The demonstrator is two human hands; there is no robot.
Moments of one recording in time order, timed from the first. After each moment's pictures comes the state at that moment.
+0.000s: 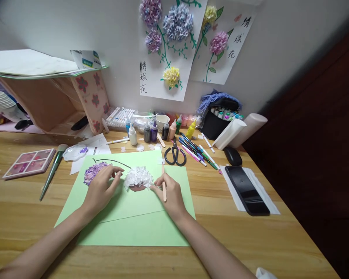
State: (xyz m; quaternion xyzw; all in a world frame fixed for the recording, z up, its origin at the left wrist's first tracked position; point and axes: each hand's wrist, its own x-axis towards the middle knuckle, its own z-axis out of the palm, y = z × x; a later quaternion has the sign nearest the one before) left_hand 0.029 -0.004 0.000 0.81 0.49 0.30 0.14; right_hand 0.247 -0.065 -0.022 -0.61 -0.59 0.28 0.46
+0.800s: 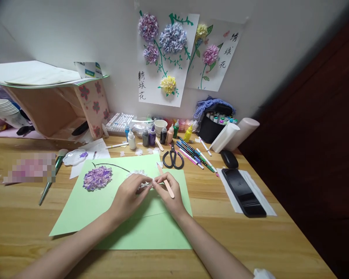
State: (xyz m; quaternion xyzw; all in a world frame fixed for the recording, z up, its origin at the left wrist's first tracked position) left_hand 0.095 -0.027 0.003 0.85 0.37 0.33 0.19; right_hand 0.249 -0.058 -0.018 -0.48 -0.47 0.43 0.60
